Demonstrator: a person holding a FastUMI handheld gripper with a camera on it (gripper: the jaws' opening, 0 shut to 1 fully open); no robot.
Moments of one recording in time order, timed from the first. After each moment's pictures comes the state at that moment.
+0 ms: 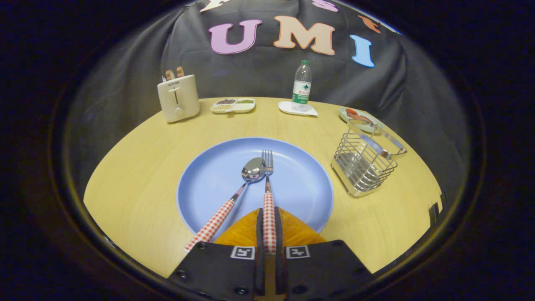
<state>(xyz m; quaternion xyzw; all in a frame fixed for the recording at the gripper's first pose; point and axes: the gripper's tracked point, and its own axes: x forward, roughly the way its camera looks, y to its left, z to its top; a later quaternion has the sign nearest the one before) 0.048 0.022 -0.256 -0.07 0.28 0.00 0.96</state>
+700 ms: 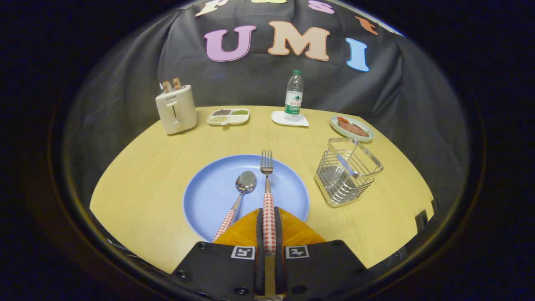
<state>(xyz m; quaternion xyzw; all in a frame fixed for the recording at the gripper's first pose) 0.040 0.002 -0.191 -0.06 0.26 0.00 0.96</state>
